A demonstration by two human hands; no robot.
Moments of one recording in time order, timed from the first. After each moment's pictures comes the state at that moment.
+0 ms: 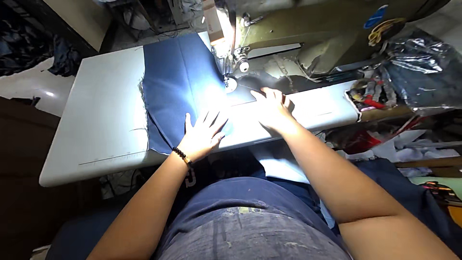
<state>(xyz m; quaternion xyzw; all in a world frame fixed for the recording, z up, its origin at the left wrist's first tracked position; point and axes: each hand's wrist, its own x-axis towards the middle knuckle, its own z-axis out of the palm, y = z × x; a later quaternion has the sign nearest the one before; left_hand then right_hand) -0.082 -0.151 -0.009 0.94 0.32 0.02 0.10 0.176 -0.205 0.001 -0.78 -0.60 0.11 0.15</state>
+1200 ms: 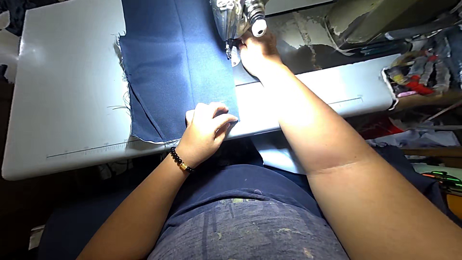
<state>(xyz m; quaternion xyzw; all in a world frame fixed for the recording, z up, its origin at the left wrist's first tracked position) -0.073 -0.171 -0.022 0.92 0.27 0.22 0.18 0.170 -0.087 -0.001 -0.76 -0.62 0.07 0.20</state>
